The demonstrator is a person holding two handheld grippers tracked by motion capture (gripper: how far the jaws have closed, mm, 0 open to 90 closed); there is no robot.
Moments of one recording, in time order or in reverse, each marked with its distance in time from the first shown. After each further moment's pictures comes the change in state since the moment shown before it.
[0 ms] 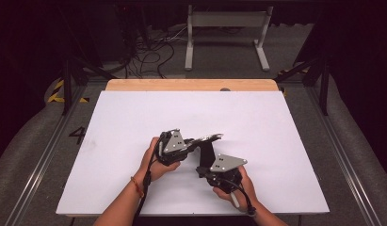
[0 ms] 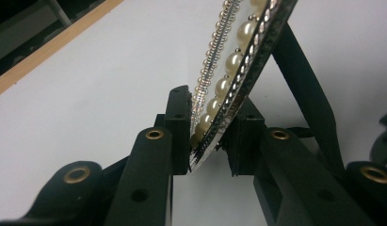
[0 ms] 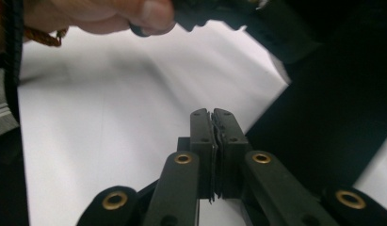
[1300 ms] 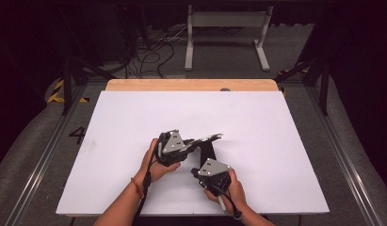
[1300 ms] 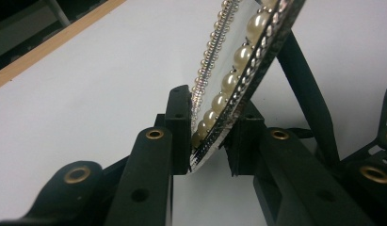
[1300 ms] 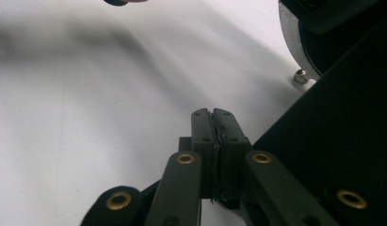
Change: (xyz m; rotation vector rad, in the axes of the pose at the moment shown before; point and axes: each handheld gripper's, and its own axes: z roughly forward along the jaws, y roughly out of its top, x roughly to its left) left arm 0.000 -0.005 0.001 -0.023 -0.006 -0.030; right arm 0.013 -0.009 0.029 0.066 -0.114 -0.015
